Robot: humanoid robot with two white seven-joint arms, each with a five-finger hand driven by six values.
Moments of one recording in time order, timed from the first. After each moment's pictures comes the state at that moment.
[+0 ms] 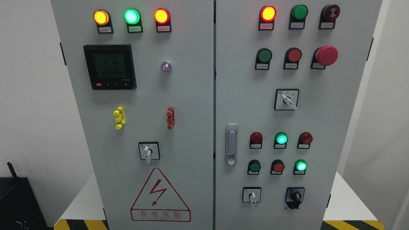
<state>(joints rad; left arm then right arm) 0.10 0.00 -0.08 -0.06 0.08 -0.13 -0.01 0.09 0.12 0.08 -0.13 0.00 0.02 -0.08</state>
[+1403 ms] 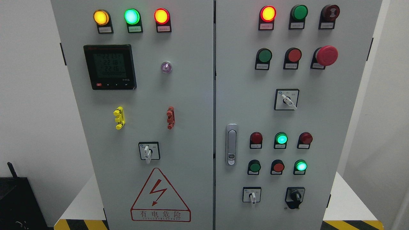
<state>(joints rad) 0.39 0.04 0.00 -0.66 0.02 -0.11 -0.06 0.09 0.12 0.08 -0.13 0.00 0.02 -0.08</state>
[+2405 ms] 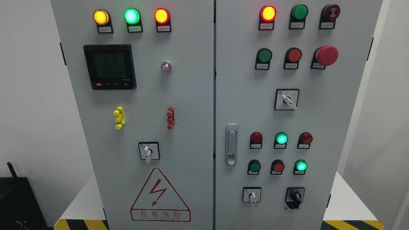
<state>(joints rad) 0.39 0.07 0.16 -1.51 0.02 -0.24 -0.13 0.09 0.12 0.08 -0.13 0.00 0.02 -0.08</state>
